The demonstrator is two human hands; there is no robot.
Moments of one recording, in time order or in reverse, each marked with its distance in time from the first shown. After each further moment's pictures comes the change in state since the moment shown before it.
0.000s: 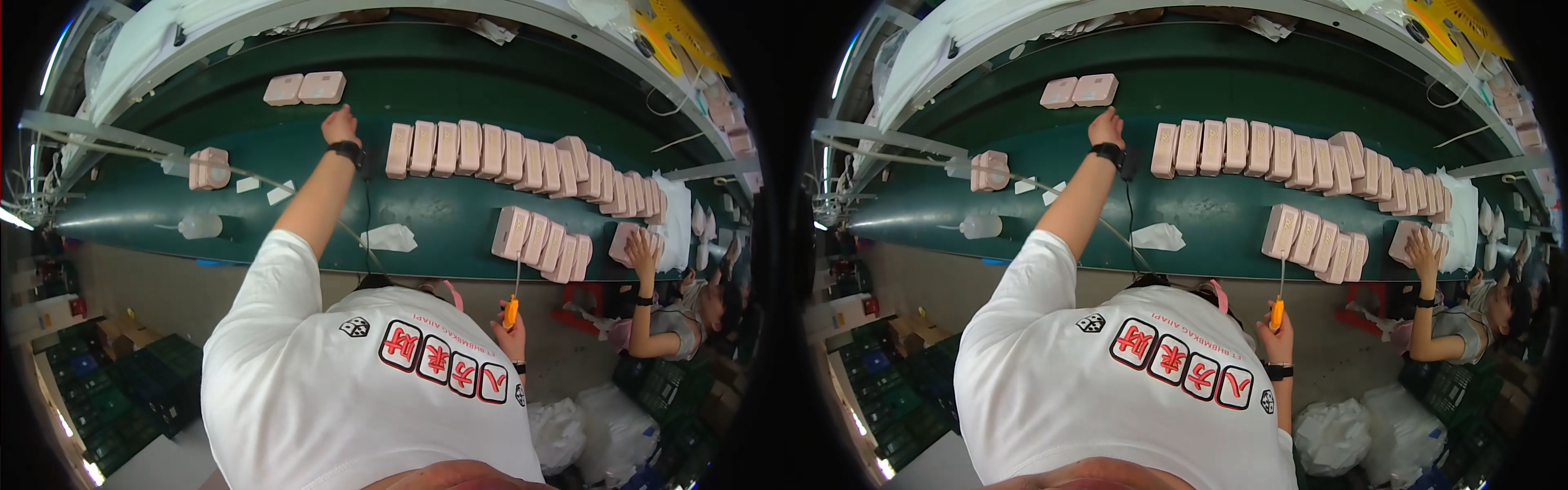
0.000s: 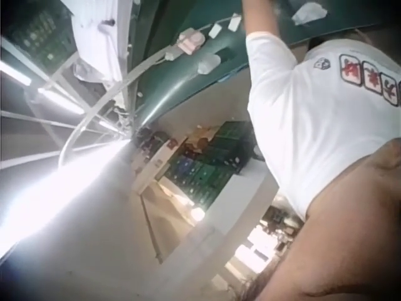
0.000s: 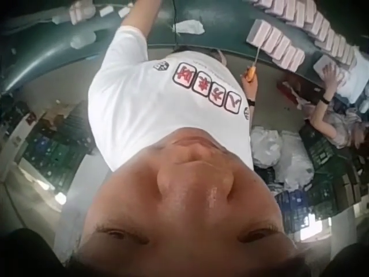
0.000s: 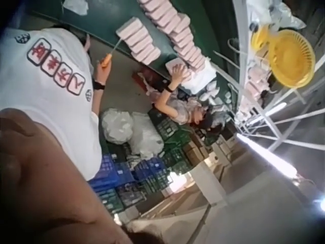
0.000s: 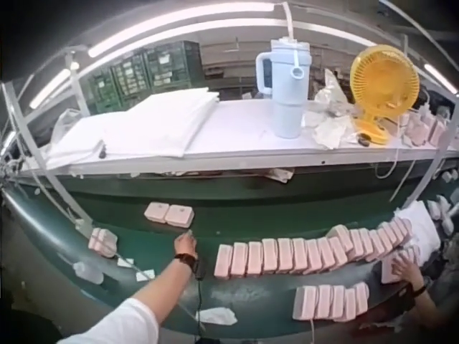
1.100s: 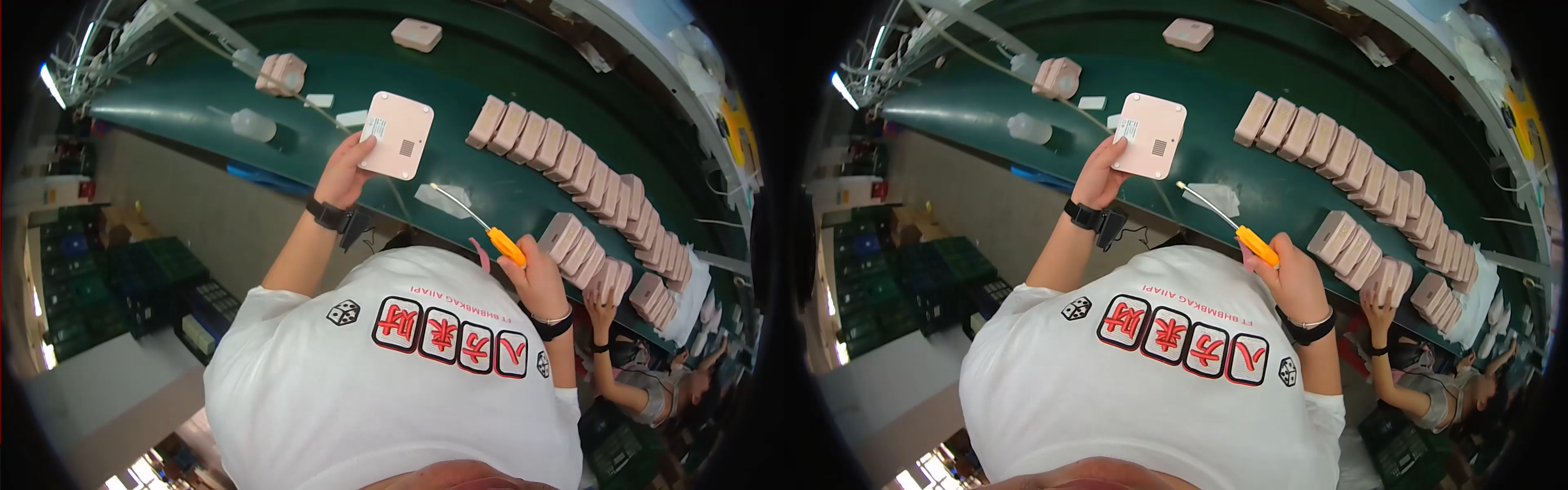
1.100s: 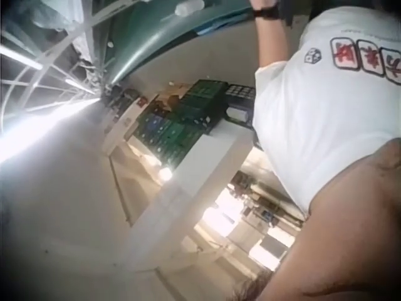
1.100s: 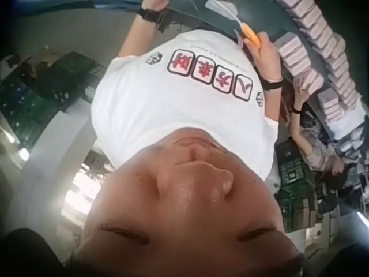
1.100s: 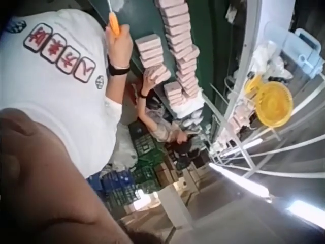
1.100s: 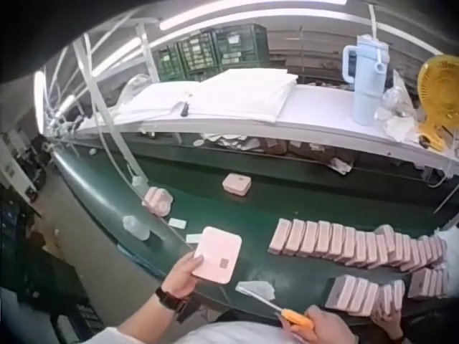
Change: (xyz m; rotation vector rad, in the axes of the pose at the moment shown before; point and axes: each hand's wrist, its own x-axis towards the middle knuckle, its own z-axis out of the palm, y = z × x) left_hand -0.246 0.157 -0.186 0.064 -0.419 -0.188; right_hand 0.030 -0.206 0.121 -0.825 -0.663 -0.580
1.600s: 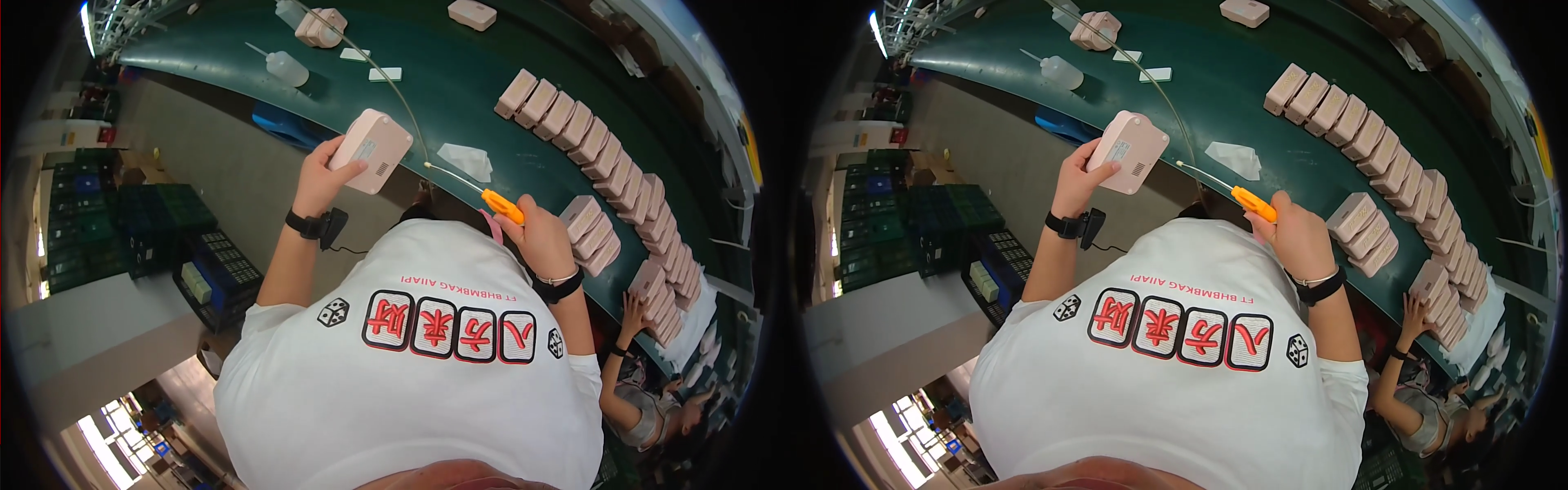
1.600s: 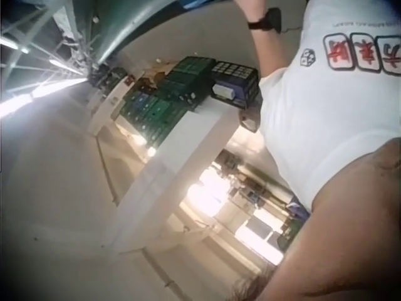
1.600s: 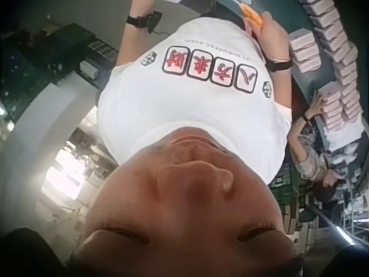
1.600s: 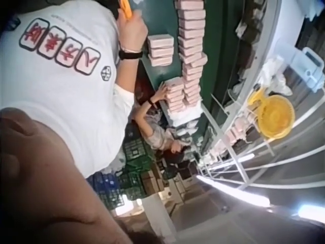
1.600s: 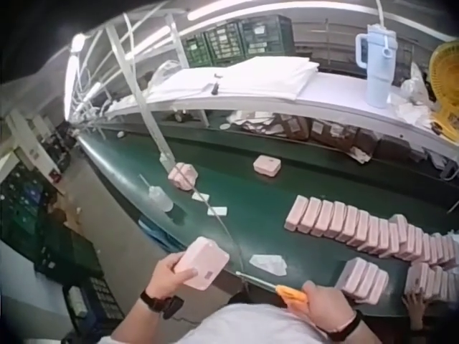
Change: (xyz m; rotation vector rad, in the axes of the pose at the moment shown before) left_hand -0.141 -0.034 -0.047 0.627 0.290 0.309; right_hand -0.007 0.004 0.023 -0.330 -0.137 -0.111
